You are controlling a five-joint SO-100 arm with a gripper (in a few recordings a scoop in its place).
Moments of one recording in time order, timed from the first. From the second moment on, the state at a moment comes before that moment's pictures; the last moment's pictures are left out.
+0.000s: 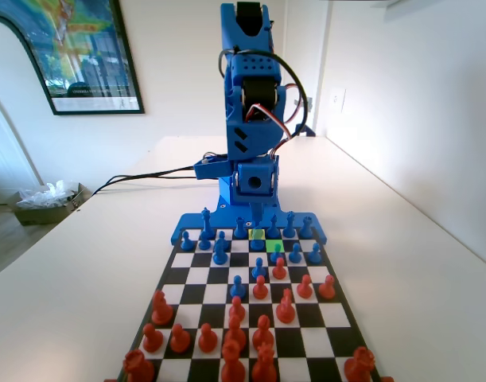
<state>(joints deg) -3.9 122.2 163.3 41.6 -167.1</state>
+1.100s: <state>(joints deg) -3.8 119.1 164.4 36.6 -167.1</state>
